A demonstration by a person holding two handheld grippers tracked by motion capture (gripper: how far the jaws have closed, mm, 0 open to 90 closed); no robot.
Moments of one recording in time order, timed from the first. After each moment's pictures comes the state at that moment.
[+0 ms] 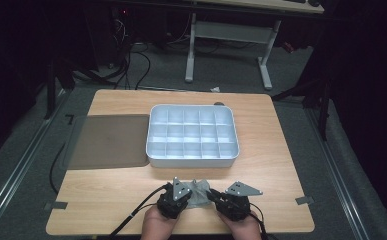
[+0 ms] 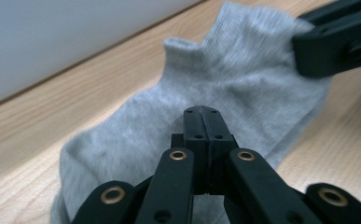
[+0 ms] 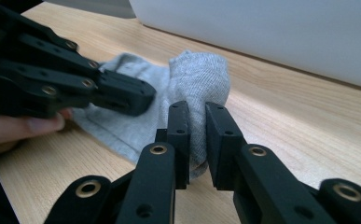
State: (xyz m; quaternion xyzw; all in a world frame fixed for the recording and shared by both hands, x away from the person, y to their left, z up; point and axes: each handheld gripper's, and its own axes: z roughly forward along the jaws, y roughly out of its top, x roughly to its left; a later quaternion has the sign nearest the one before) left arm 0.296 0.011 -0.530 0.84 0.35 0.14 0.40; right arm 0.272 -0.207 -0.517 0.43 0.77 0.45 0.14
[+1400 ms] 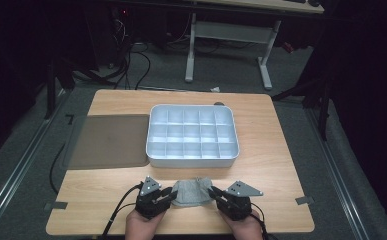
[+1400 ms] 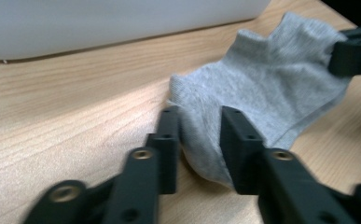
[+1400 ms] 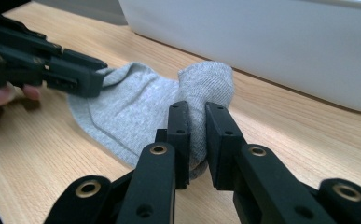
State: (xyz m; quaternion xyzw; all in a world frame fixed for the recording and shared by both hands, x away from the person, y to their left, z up) left arm 0.300 0.076 -0.532 0.77 0.43 0.06 0.47; right arm 0.271 -0.205 -0.508 0.43 0.77 0.44 0.17
